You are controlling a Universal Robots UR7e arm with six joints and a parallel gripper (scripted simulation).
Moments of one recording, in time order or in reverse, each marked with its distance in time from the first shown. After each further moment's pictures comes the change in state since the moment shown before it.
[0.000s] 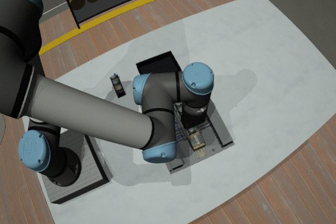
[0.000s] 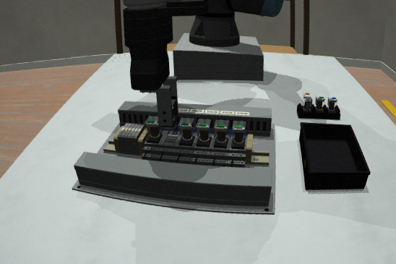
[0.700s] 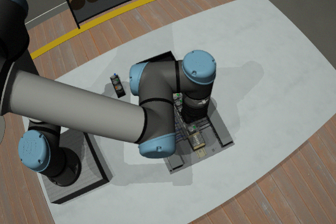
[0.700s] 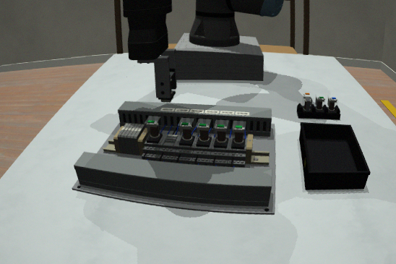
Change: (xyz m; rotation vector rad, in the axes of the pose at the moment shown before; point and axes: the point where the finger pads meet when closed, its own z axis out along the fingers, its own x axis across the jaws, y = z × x) arm 0.001 0.000 -0.048 -0.001 0.005 0.000
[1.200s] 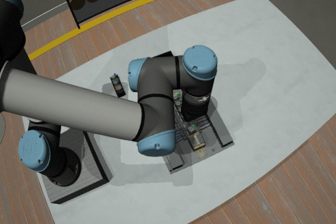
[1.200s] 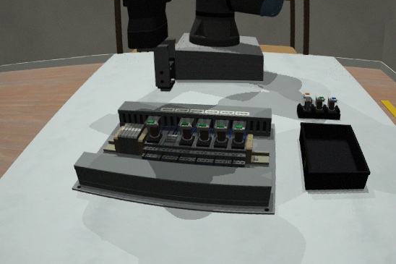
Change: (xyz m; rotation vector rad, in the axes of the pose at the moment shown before) arm -0.001 0.000 -0.018 0.002 -0.005 0.000
